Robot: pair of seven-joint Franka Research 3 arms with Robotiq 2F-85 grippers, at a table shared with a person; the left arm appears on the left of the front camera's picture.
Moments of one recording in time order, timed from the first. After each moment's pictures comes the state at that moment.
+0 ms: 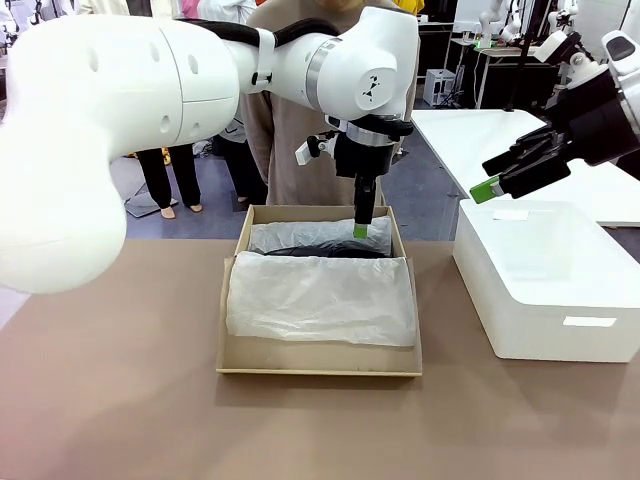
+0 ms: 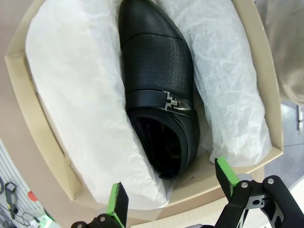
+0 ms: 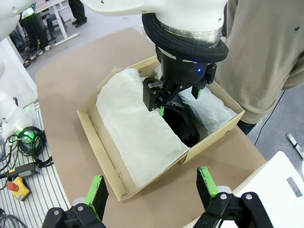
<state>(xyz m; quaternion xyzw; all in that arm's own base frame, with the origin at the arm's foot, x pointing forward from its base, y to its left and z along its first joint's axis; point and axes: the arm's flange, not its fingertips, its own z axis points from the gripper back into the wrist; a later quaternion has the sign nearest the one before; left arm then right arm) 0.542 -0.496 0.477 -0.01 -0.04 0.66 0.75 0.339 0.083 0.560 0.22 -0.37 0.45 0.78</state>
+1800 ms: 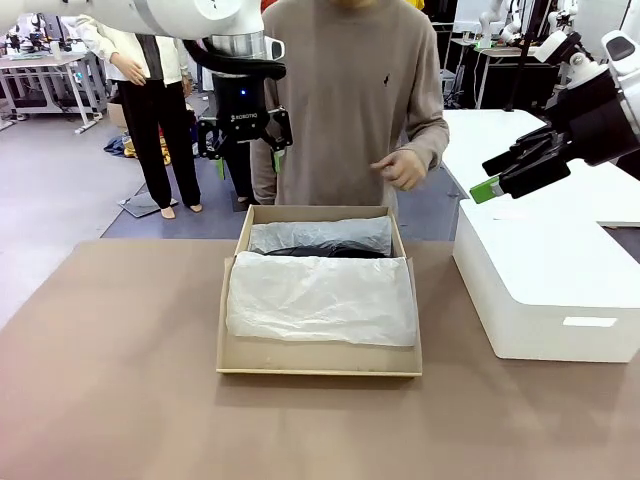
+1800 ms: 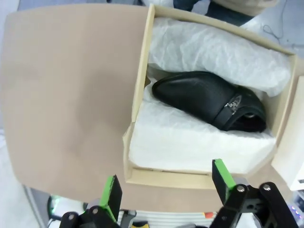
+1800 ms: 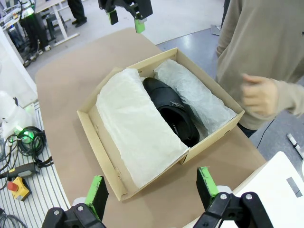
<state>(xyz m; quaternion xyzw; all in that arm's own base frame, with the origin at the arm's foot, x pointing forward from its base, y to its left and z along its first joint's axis) 0.528 -0.291 0.581 -0.01 -0.04 0.14 0.99 0.338 0.083 0.560 0.22 -0.37 0.45 0.78</state>
